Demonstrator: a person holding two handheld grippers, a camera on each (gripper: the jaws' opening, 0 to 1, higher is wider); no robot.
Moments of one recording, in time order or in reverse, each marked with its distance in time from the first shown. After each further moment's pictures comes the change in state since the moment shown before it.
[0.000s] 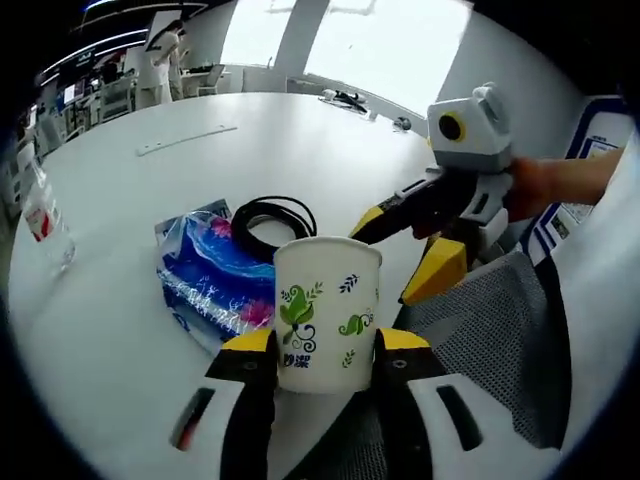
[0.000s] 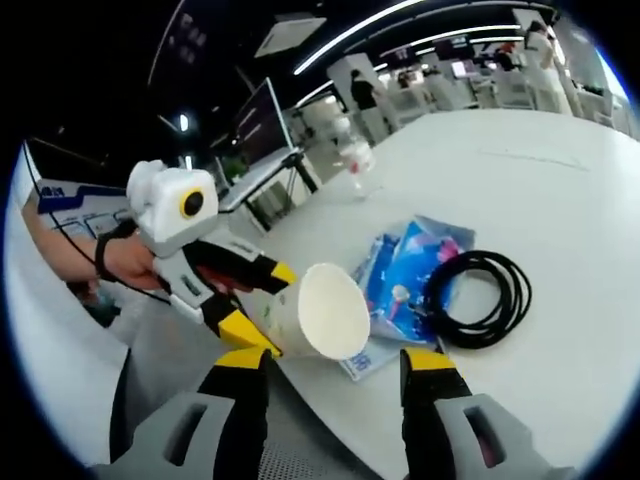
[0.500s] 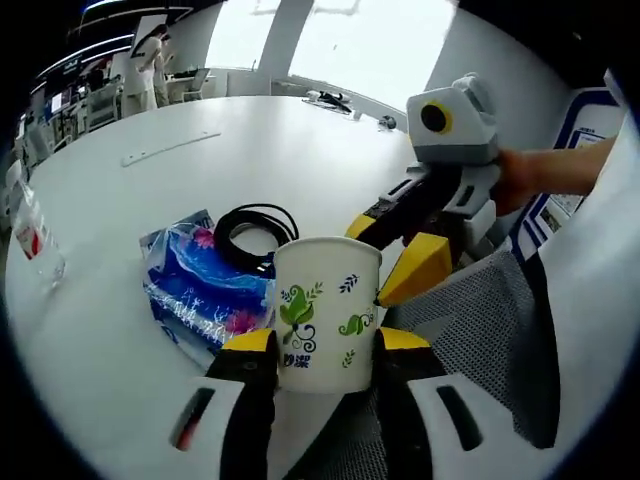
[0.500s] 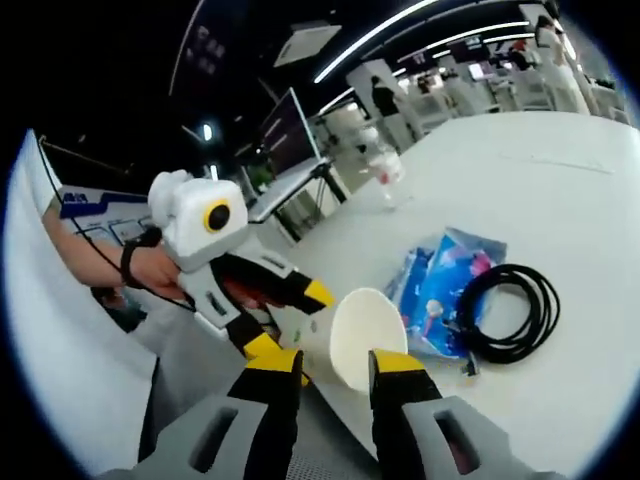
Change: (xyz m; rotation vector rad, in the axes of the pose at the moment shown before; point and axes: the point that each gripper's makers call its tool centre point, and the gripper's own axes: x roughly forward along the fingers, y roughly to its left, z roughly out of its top) left arm 0.000 -0.014 0.008 0.042 -0.001 -0.051; right arm -0.001 0.026 0.012 0.006 -0.031 0.142
